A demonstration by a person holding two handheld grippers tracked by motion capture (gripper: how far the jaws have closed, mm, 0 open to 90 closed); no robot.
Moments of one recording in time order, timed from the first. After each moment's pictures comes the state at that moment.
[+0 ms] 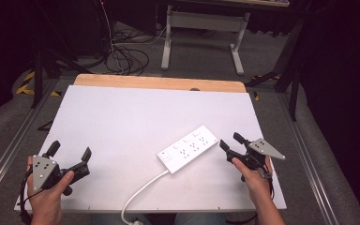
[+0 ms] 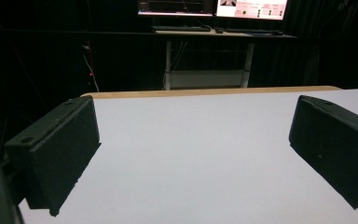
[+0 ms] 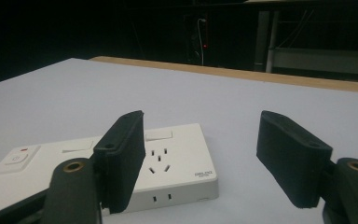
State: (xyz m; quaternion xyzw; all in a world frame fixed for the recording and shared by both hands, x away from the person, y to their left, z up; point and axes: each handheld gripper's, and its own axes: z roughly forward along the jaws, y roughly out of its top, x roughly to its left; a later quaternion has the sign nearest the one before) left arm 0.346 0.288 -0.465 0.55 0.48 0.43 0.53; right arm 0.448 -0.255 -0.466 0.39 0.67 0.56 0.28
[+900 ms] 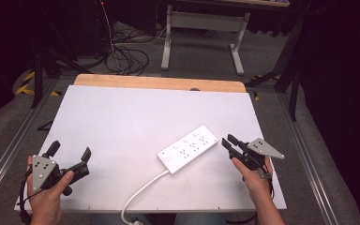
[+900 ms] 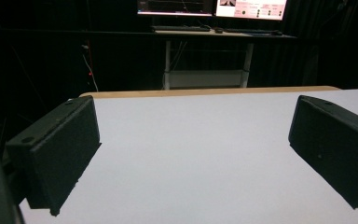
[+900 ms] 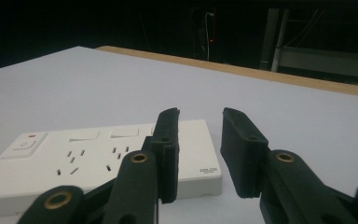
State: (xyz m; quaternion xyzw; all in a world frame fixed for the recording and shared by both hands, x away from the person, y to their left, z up) left arm 0.346 0.288 -0.465 0.55 0.48 0.43 0.53; right arm 0.447 -0.253 -0.463 0.37 0.70 0.55 0.28
